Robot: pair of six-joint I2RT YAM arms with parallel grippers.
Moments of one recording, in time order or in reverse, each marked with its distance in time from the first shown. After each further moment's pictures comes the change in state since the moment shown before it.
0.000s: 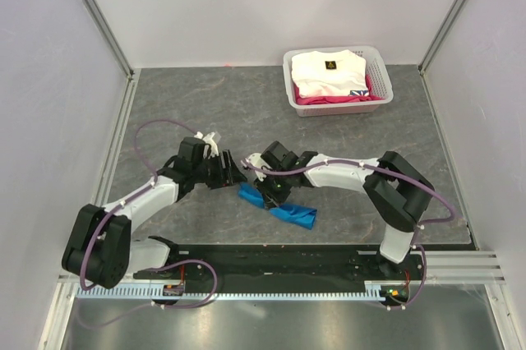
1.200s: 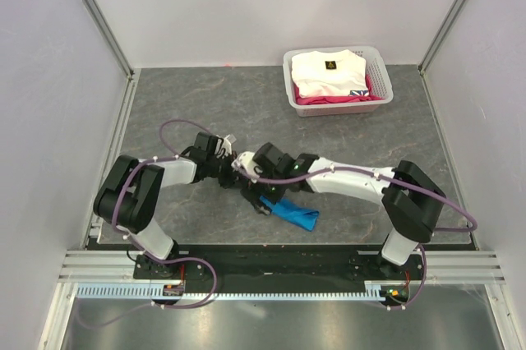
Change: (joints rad) left arm 0.002 0.368 0.098 0.121 0.213 -0.026; right arm 0.037 -0.078 0.079 -0.083 0.058 -0.026
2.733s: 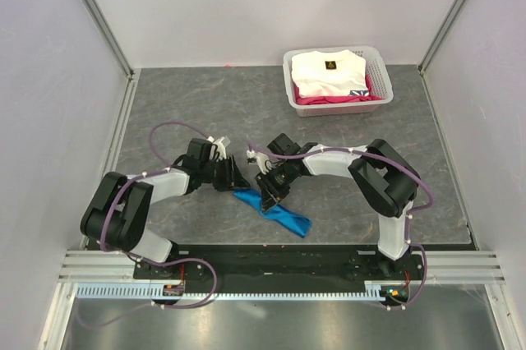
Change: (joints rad) left arm 0.005 -0.142 -0.106 0.048 -0.070 0.051; right arm -0.179 0.230 -0.020 0.073 -0.482 0.071
